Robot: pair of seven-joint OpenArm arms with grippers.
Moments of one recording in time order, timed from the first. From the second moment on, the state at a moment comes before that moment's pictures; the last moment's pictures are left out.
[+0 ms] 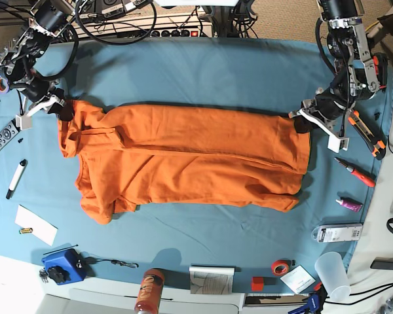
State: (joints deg) left arm 8.9 -8.0 -18.0 92.7 -38.3 -15.0 55.1; right arm -2.4 17.1 49.9 74.7 49.7 40.0 -70.8
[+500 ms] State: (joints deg) left arm 9.8 -8.0 -17.7 98.1 -37.2 -15.0 64.5; right arm -3.0 20.9 55.5 82.9 48.4 39.8 -72.0
